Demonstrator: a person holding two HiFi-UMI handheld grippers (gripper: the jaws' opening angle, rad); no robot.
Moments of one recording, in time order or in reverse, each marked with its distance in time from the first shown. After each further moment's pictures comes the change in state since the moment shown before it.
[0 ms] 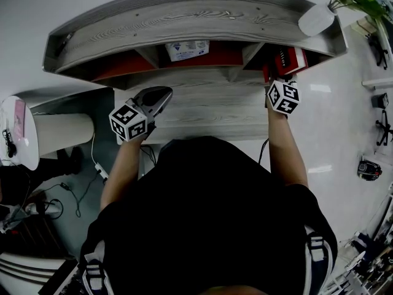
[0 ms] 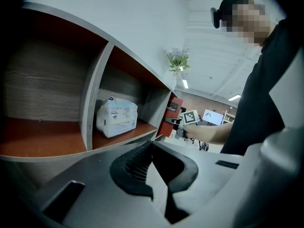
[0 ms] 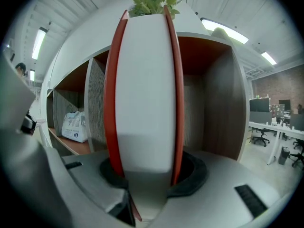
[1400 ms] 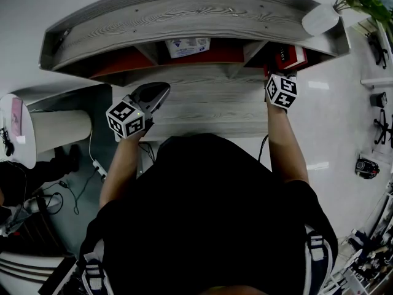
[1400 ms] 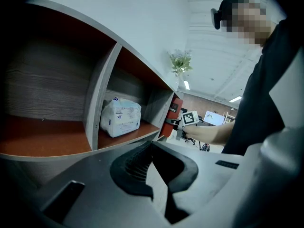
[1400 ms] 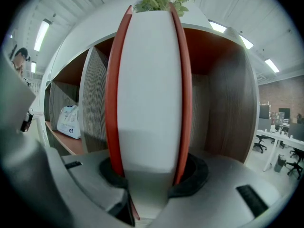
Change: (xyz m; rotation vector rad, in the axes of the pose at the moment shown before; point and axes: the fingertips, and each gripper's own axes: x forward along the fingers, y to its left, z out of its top) left arm -0.003 0.010 0.000 -0.011 -0.012 0.014; right arm 0.016 0.004 0.002 -0.057 0.010 -0.020
